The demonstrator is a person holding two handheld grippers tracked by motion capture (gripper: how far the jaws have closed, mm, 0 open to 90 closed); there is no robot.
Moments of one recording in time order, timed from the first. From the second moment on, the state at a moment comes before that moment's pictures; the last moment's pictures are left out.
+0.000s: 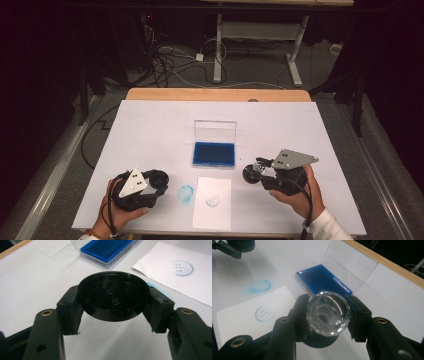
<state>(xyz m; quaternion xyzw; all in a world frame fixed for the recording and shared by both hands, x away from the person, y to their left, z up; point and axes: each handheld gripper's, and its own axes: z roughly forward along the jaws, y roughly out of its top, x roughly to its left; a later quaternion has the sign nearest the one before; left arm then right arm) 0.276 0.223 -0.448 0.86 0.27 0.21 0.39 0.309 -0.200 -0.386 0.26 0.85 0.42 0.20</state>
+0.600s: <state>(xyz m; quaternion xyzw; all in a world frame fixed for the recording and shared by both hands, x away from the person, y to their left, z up) 0.274 0.230 -0.455 0.86 0.28 0.20 0.38 0.322 -0.185 -0.383 0.25 0.85 0.42 0.20</state>
